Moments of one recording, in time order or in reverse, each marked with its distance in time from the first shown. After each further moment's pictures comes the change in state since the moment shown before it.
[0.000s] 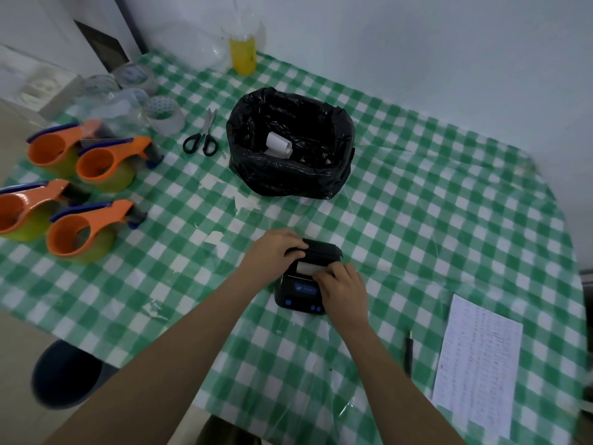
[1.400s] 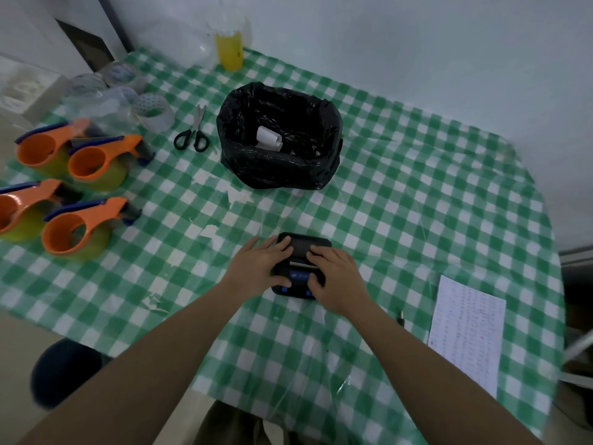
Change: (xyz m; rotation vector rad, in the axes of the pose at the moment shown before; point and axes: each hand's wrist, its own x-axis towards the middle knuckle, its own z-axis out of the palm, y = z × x) left_hand -0.030 -0.035 0.016 0.465 -0.289 0.096; right_hand 0.003 -0.001 -0.027 0.143 -0.298 0.013
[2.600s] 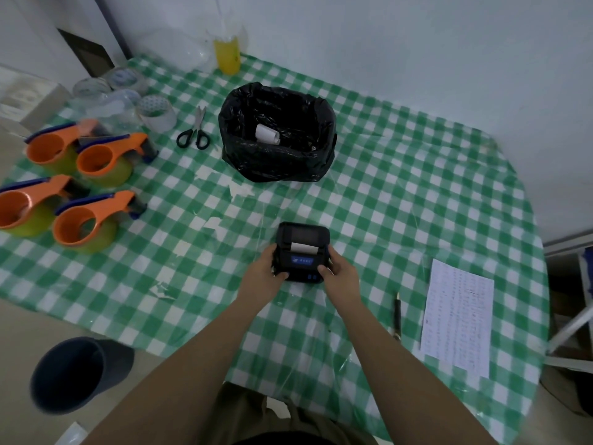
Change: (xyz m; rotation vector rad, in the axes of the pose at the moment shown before) left_hand -0.034 0.035 0.038 -0.855 0.278 -0.368; right_hand -0.031 -0.024 0.015 0.891 0.119 0.757
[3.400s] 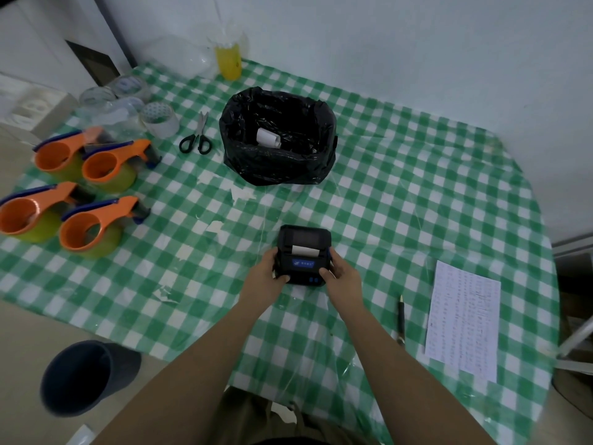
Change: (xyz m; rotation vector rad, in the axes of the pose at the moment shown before) left_hand 0.000 0.002 0.001 -0.011 0.013 -0.023; right_hand 0.003 0.005 -0.001 0.046 -0.017 0.006
